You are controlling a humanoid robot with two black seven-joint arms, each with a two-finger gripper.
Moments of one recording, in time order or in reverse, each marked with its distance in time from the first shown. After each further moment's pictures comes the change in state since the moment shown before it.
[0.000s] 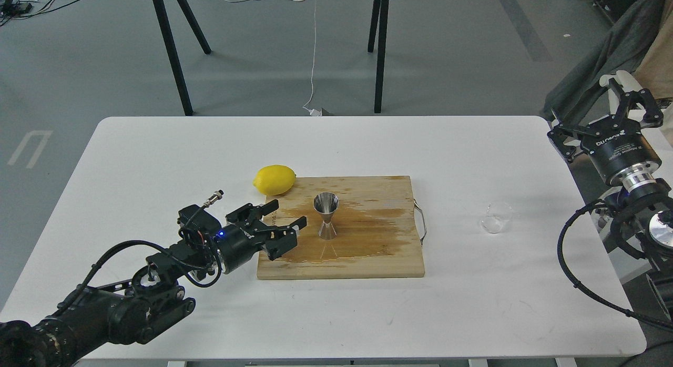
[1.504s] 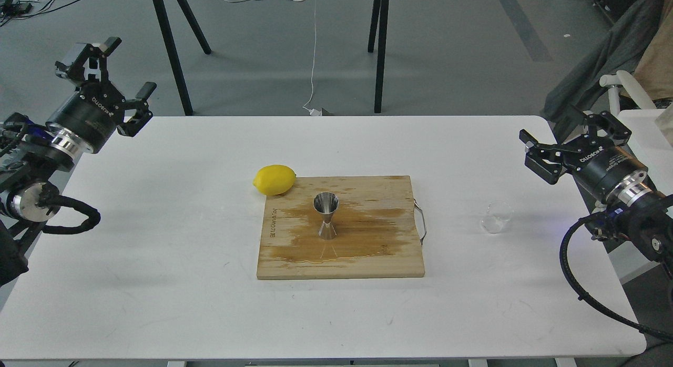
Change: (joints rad) left arm -0.159 0.304 -0.343 0.034 -1.543 -0.888 0.000; right arm -0.208 -0.109 0.026 0.367 0.448 -0.291 -0.397
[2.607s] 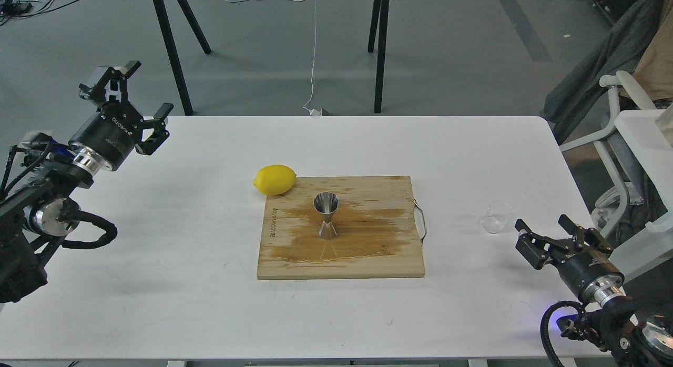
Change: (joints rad) left arm 0.030 -0.052 0.006 0.014 0.003 0.000 0.000; right arm -0.281 0.247 0.151 -0.086 0.009 -0.068 0.104
